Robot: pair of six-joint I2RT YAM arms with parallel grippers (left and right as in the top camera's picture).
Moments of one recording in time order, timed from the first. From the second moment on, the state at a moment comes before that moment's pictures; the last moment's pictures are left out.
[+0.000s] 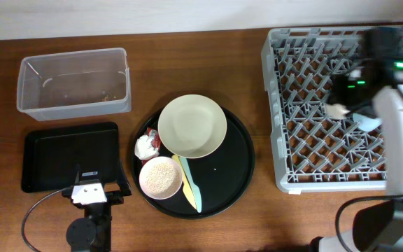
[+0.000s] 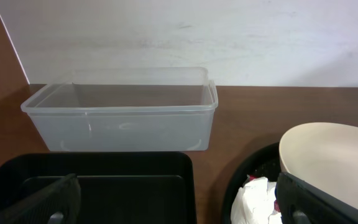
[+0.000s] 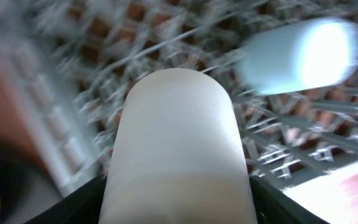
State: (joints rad) left arm 0.06 0.02 0.01 -0.08 -0.03 0.01; right arm -0.21 1.66 1.68 -1.25 0.10 0.23
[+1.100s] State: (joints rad) left arm 0.06 0.02 0.01 -0.08 -0.03 0.01; right arm -0.73 1.79 1.68 -1.01 -0.06 0.24
